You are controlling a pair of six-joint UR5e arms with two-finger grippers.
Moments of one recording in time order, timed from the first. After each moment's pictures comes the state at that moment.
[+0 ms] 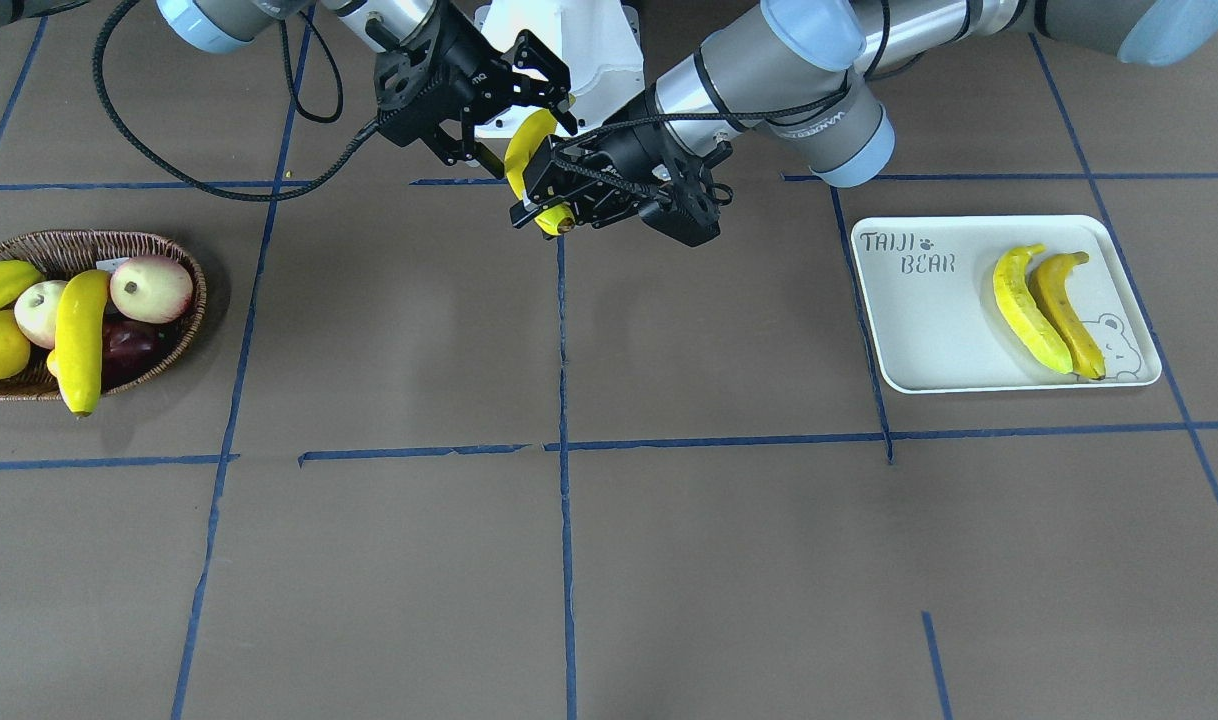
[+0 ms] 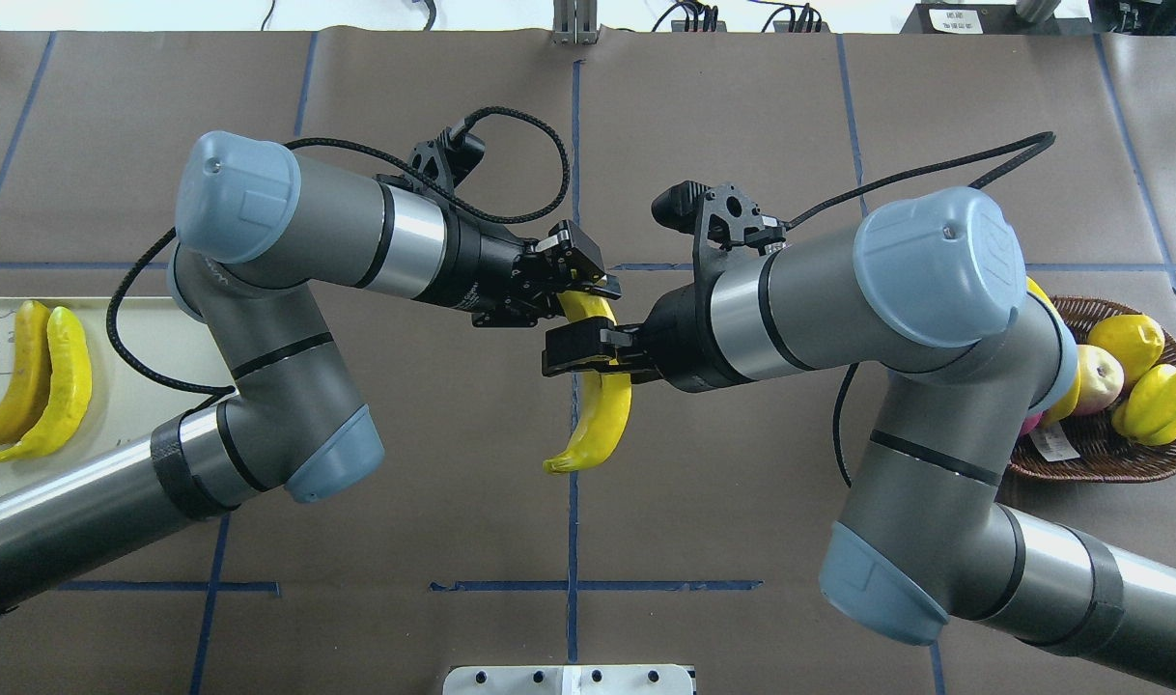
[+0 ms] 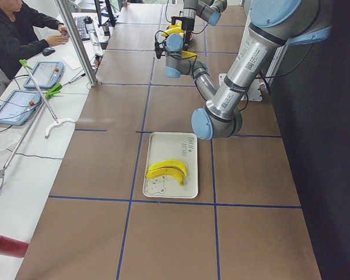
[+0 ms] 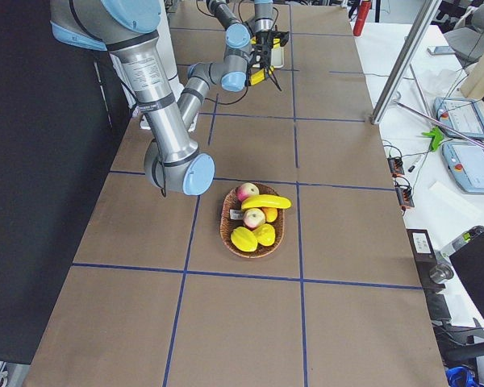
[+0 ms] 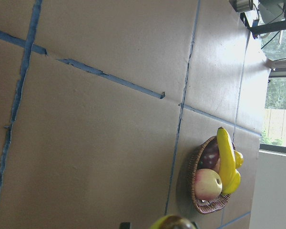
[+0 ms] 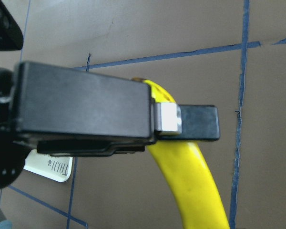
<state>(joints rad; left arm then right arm) -0.63 -2.23 -1.63 -2.50 -2.08 -1.77 0.54 -1.06 2.00 -1.14 1.98 1.37</state>
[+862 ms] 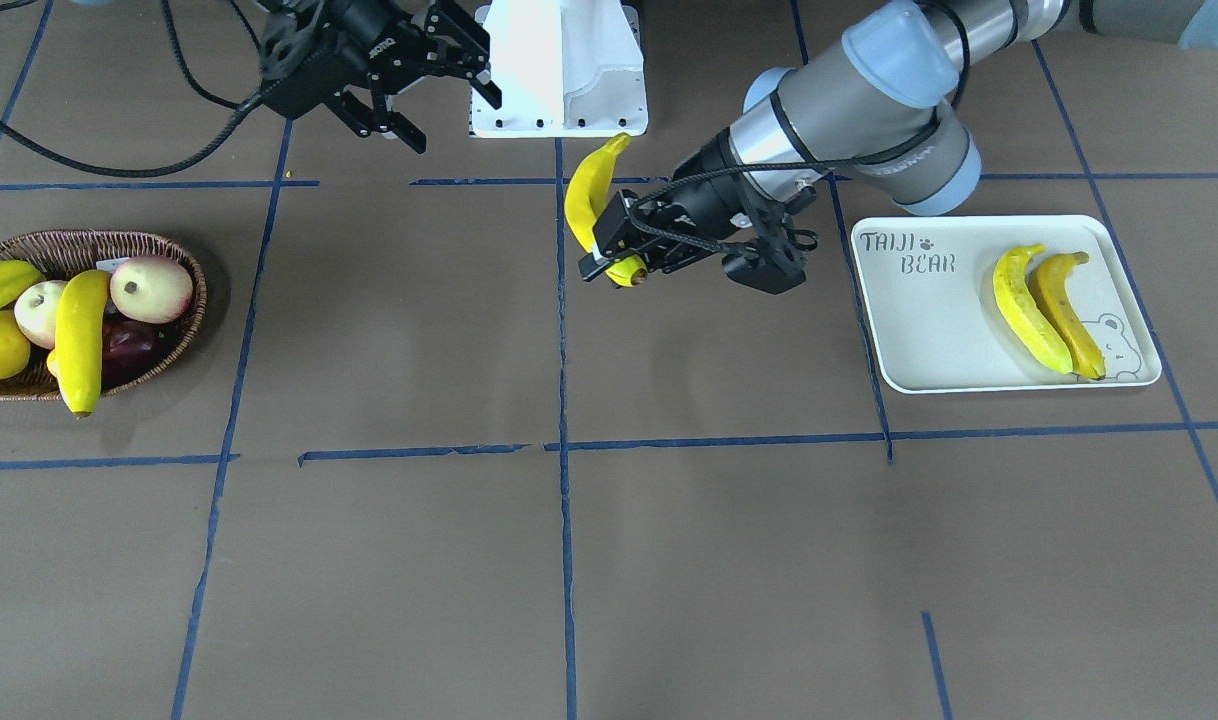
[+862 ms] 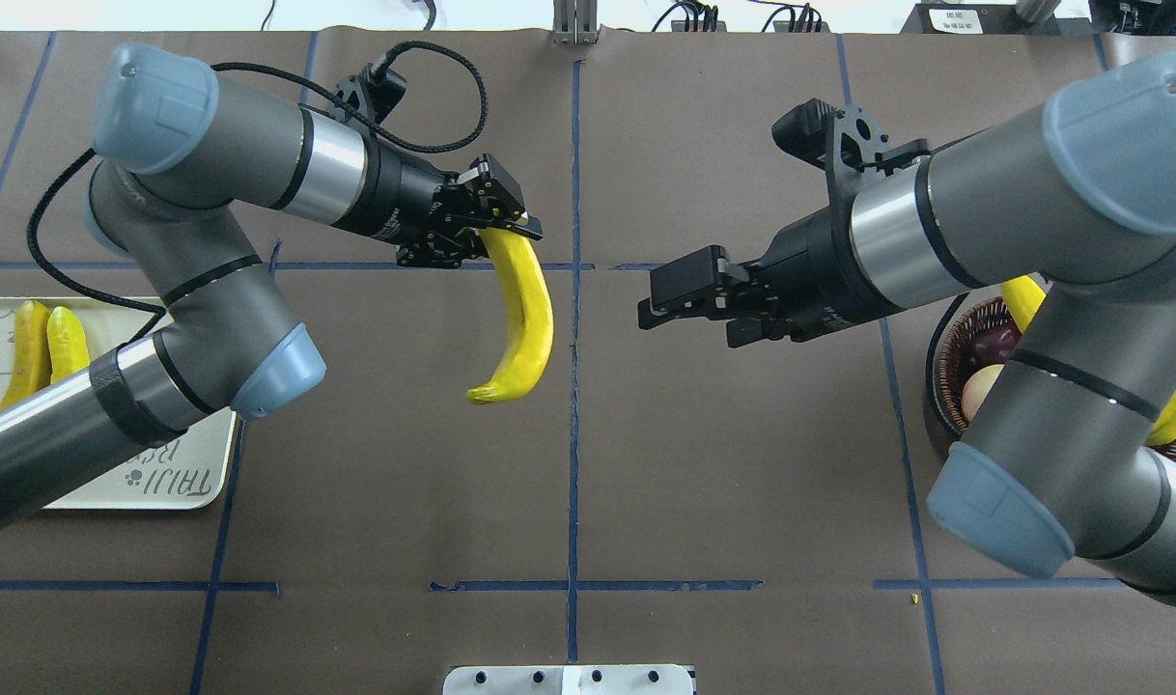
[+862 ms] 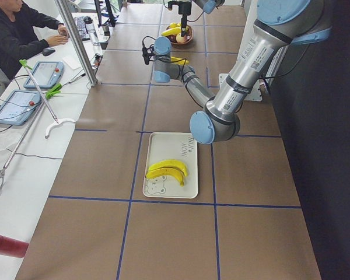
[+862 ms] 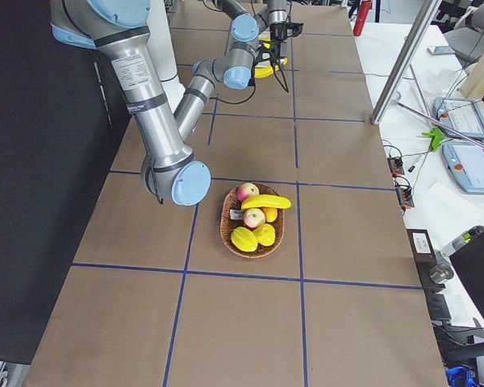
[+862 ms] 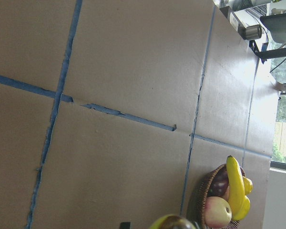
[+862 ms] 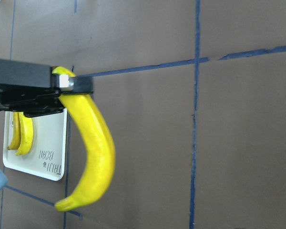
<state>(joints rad) -0.79 -2.16 -1.59 -2.49 -2.23 -1.75 0.74 -1.15 2.12 -1.24 2.21 1.36</state>
